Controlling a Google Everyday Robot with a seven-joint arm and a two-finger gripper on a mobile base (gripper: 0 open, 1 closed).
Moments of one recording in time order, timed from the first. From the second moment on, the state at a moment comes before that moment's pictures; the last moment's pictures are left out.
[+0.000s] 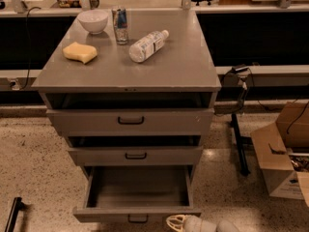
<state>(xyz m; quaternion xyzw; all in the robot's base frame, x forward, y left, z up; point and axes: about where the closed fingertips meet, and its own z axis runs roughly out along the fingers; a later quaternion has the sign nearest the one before) 0.448 -0.094 0.143 -0.51 0.60 0.29 0.54</state>
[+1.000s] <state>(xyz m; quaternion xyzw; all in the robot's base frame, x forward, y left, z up) 0.494 -0.057 0.117 -0.48 0.64 0.24 0.54</state>
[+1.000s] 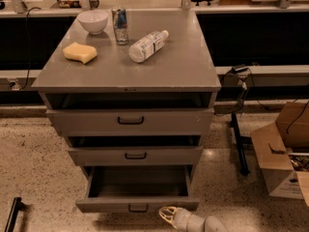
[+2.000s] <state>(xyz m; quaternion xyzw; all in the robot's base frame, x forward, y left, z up) 0.522 -0.048 0.123 -0.47 0.66 0.20 0.56</state>
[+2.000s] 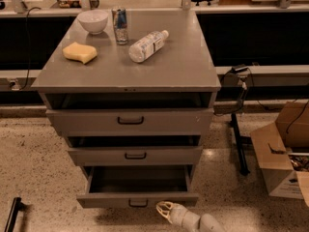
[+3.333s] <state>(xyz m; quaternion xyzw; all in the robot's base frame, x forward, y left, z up) 0.588 -0.067 0.124 -0.40 0.69 0.15 0.59</state>
